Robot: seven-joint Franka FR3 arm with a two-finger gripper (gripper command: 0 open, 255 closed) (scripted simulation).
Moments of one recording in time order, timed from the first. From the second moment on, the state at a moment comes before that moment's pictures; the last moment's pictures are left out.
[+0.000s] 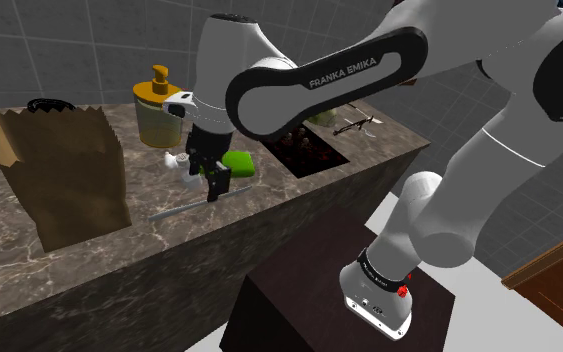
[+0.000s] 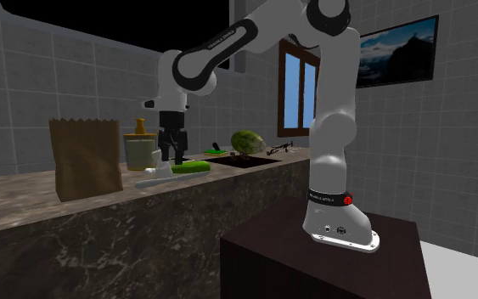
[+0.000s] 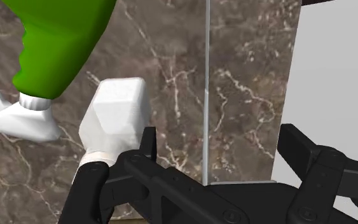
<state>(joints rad) 0.43 -0.09 0.20 -2.30 0.07 2.25 -0.82</state>
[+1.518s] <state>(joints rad) 0.44 -0.02 0.21 -2.33 0.05 2.35 -0.82</state>
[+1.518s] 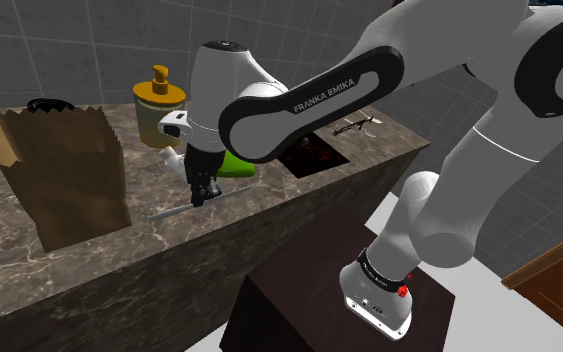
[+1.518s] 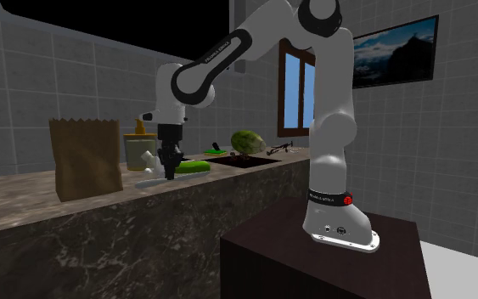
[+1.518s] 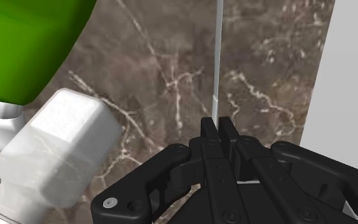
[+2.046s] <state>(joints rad) 0.44 -0.06 0.20 -2.29 0.06 2.27 -0.83</state>
